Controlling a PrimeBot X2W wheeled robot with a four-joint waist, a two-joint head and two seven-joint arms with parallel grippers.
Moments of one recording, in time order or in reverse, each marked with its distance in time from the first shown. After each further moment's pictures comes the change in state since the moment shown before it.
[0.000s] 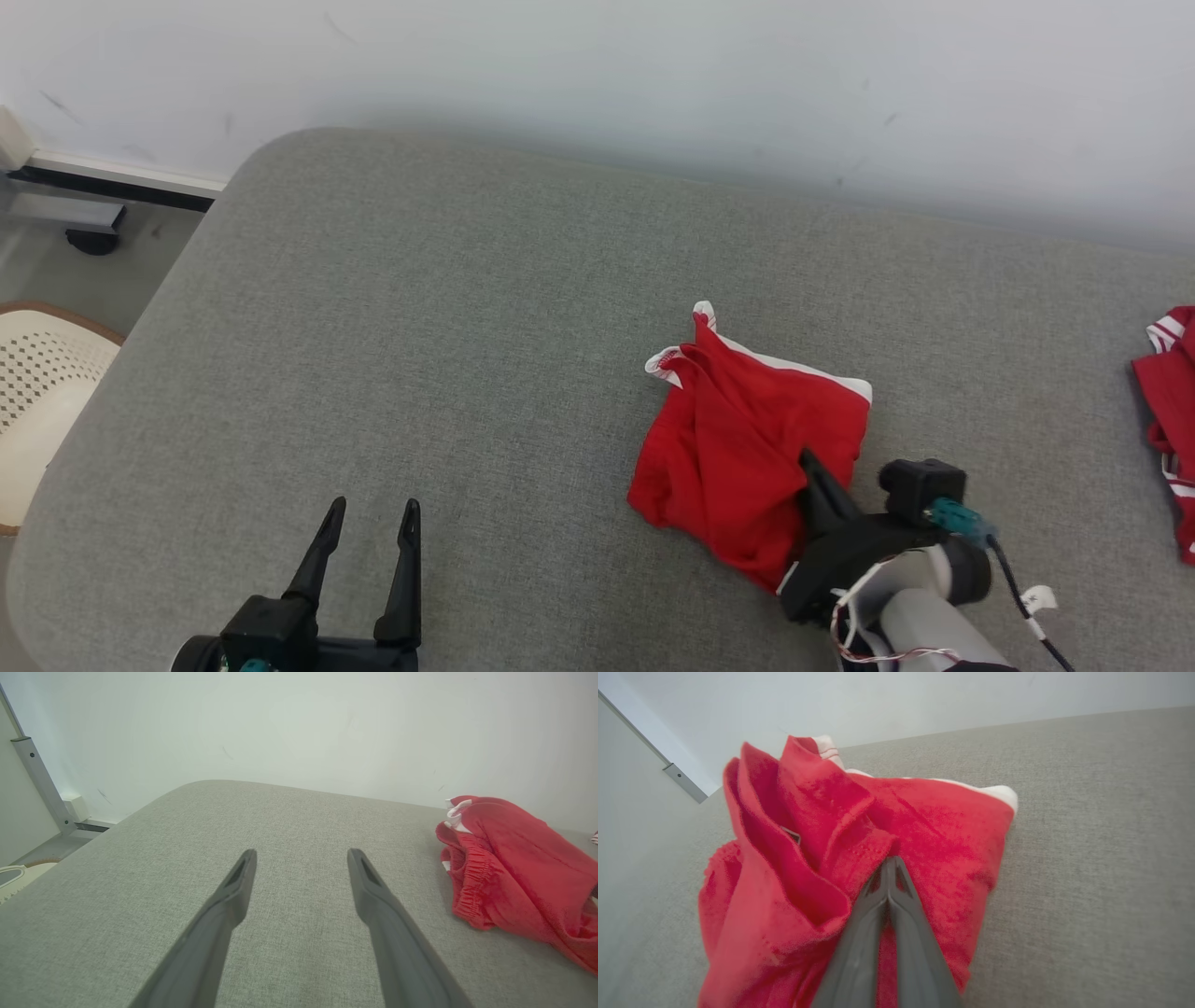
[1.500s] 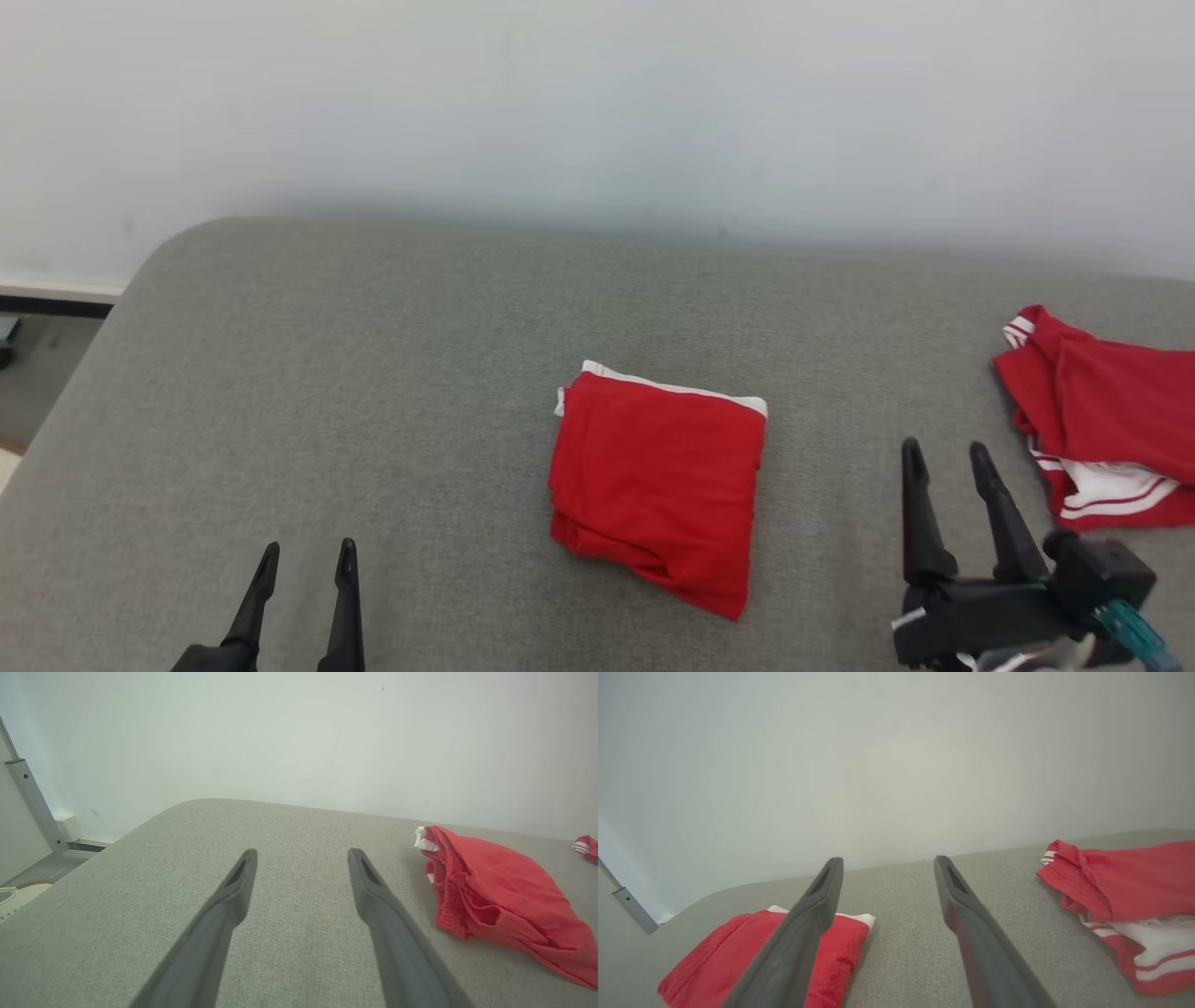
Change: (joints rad) left arm 0.087 0.000 0.109 -0.037 0.028 0.000 0.000; right arm 0.350 0.002 -0.244 -0.617 -0.119 0.000 0.000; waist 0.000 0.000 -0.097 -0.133
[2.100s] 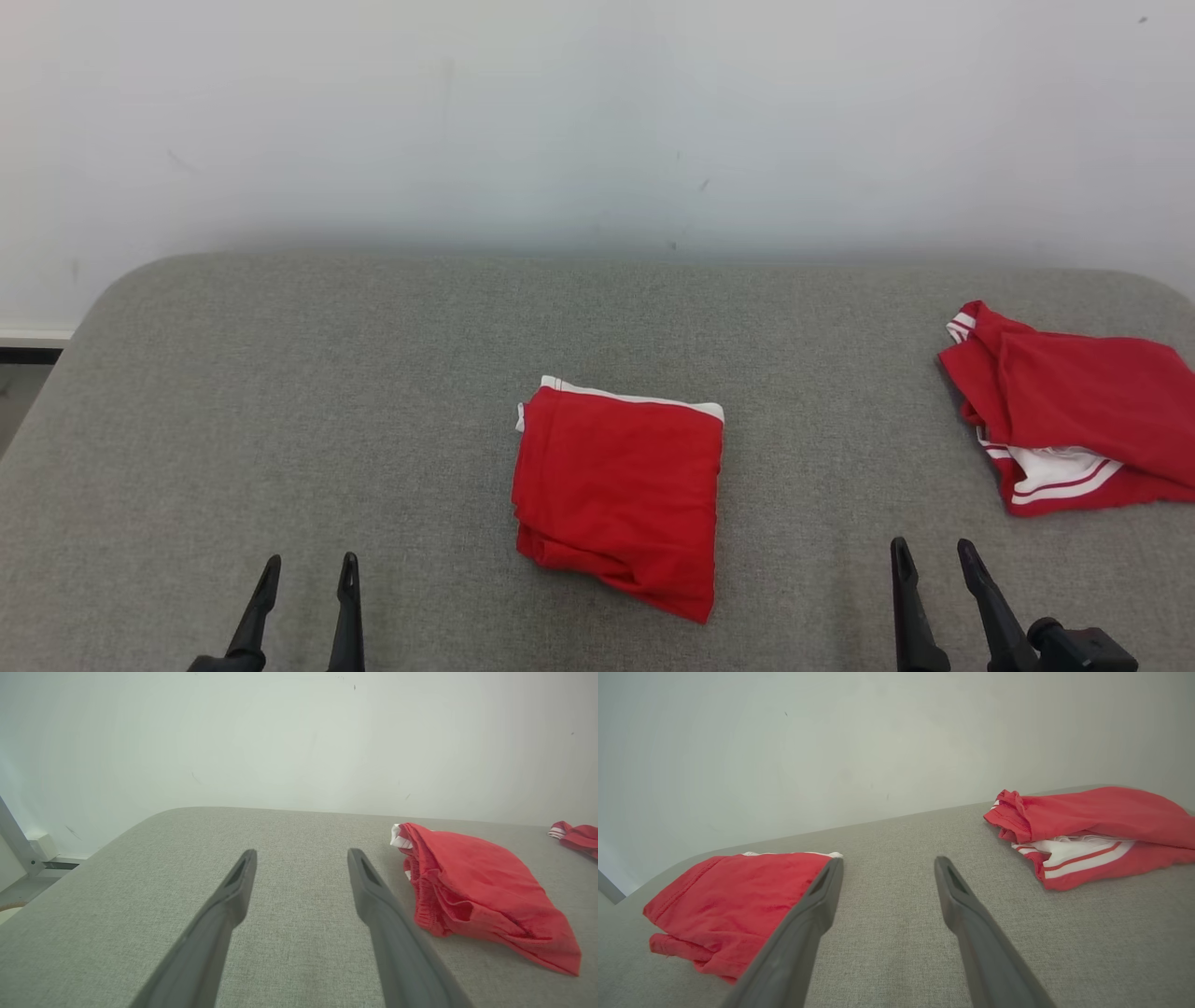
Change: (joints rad) left arm 0.020 -0.002 0.008 -0.002 0.043 0.000 0.000; right arm 0.183 0.000 0.014 -0.045 -0.025 0.000 0.000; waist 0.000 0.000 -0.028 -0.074
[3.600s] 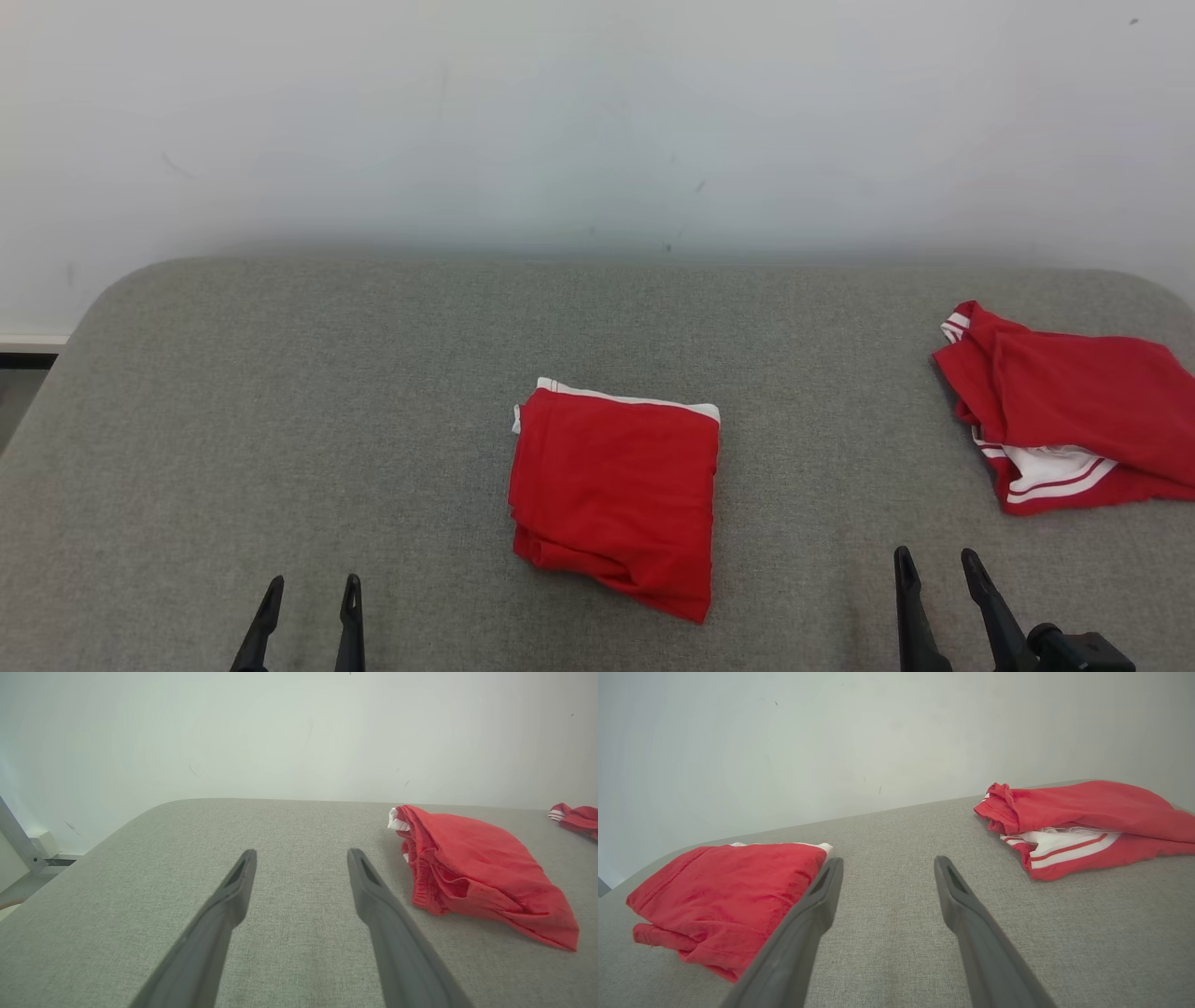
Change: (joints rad) left arm 0.033 -0.002 0.001 -0.002 0.026 0.000 0.000; right arm -0.001 0.000 -0.014 0.031 -0.020 0.000 0.000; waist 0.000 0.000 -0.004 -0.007
